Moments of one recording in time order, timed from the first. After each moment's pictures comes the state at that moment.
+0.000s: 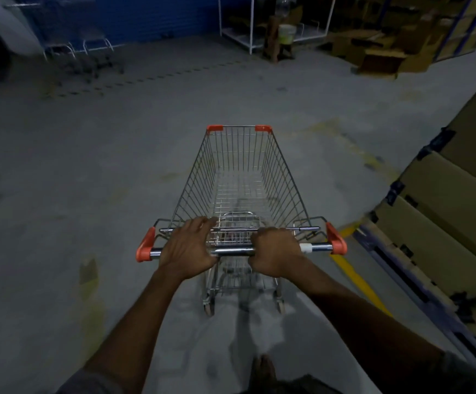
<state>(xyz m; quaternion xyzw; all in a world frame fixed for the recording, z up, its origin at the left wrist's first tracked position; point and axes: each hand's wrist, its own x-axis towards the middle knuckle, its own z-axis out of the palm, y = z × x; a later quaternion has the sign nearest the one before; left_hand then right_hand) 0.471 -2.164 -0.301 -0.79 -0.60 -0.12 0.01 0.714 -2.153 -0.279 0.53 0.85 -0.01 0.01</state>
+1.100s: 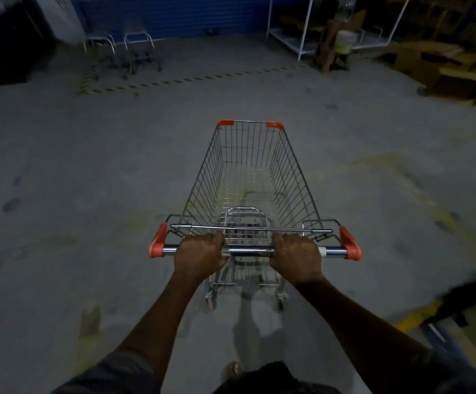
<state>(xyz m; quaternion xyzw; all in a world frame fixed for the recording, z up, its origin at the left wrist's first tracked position) 0.310 -1.742 -0.321 -0.74 -0.65 -0.09 0.14 0.549 -1.700 -0.321 0.54 0.83 0.12 -0.08</state>
